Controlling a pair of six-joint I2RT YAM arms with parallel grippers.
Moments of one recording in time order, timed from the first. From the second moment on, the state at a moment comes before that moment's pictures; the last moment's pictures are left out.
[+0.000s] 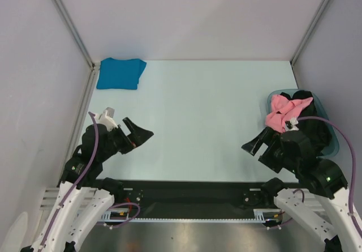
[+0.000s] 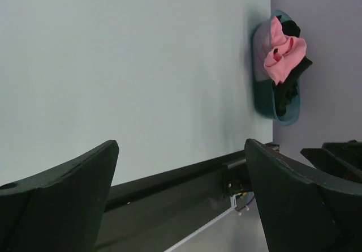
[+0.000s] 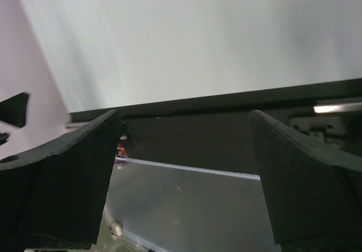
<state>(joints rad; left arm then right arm) -0.34 0.50 0.76 -0.73 0.21 -0.84 0.54 0.48 0.97 -1.18 0.05 1.03</state>
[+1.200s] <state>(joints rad) -0.42 0.79 0.93 -0.84 0.32 -0.38 -0.26 1.58 1.36 -0.93 0.11 0.49</state>
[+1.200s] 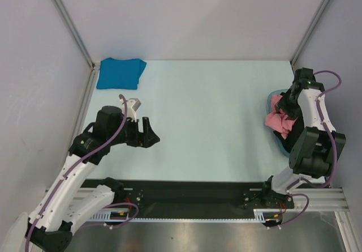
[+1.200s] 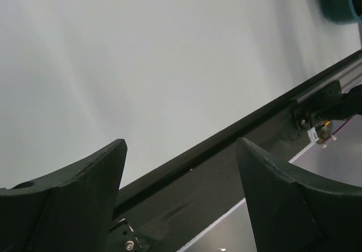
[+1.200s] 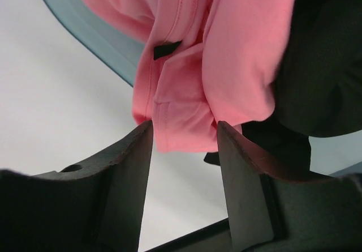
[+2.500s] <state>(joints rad) -0.54 0.78 1.01 -0.90 0.19 -0.25 -0.22 1.64 1.41 -0.95 0.22 0.46</state>
